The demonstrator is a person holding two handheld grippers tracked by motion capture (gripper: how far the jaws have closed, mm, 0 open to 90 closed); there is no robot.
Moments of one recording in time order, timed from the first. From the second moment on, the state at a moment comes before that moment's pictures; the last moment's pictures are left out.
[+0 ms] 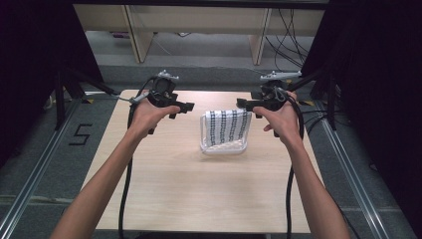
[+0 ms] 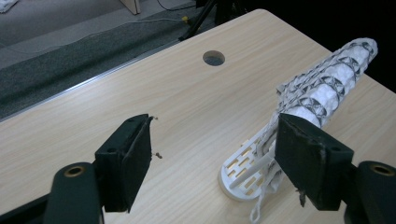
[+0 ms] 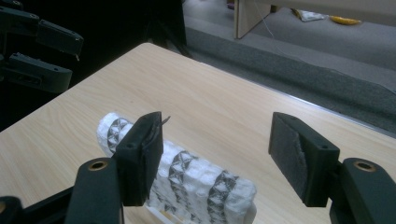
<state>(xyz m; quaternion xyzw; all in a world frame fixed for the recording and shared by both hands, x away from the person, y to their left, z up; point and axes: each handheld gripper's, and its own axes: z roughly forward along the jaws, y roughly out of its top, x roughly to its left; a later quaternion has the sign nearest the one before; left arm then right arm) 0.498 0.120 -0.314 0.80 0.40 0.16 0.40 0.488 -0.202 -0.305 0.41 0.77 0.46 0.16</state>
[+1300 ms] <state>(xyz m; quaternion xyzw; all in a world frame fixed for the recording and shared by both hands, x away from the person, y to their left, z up) 0.417 0.135 -0.350 0.80 0.37 0.16 0.44 0.417 -0.214 -0.347 0.39 0.78 0.46 0.16</state>
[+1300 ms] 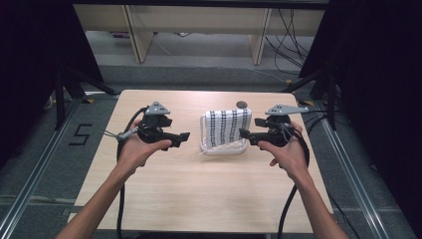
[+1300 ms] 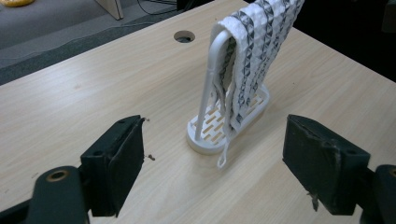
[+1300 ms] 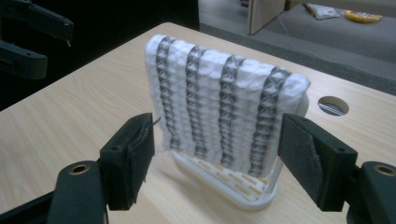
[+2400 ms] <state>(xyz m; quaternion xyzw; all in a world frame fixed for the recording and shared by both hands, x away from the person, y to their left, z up) 0.372 0.145 -0.408 0.82 0.34 0.14 0.44 0.380 -0.218 -0.393 0.38 0.79 0.47 0.14</state>
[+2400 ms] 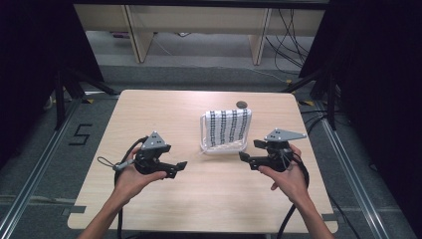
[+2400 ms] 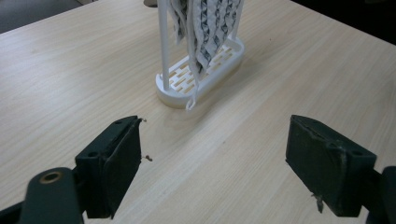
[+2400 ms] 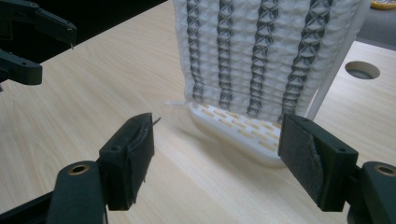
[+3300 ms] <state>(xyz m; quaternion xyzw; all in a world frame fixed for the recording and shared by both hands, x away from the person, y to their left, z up) 0.338 0.152 -0.444 0.83 0.32 0.14 0.43 0.349 -0.213 -0.429 0.36 0.81 0.45 0.13</state>
